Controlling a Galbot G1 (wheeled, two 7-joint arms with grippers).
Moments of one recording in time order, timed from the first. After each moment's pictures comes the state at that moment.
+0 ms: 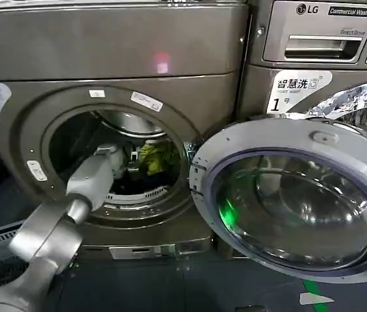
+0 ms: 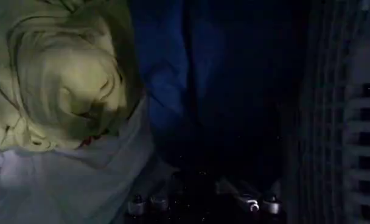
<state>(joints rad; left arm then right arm) -0.14 -1.40 0.15 -0.22 0.78 0.04 1.02 -1.71 0.76 2.24 1.83 0.82 -0.30 -0.05</state>
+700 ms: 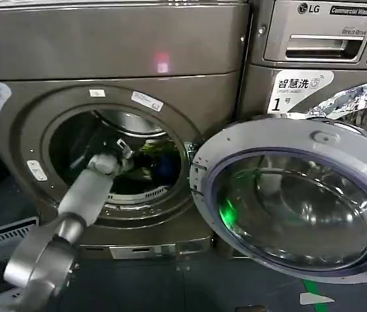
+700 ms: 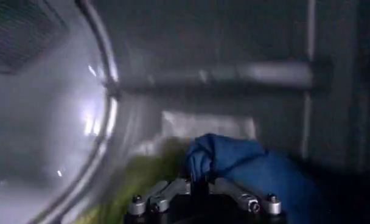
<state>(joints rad) 0.06 -1.37 -0.11 -0.49 -0.09 -0.12 0.65 -1.71 0.76 2.22 1.82 0.81 -0.30 -0.05</state>
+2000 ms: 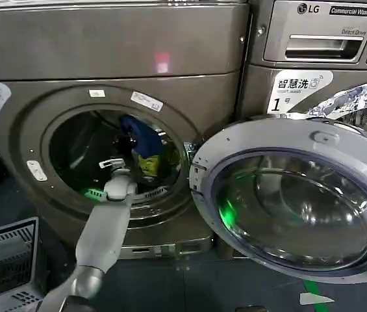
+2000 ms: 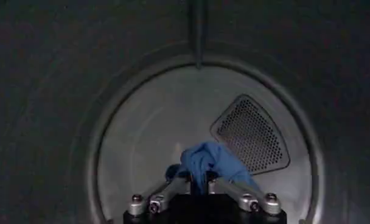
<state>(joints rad) 0.38 -1.47 -0.36 -0.97 -0.11 -0.25 -0.18 -1.71 0.76 2.25 1.81 0.80 -0.22 -0.04</state>
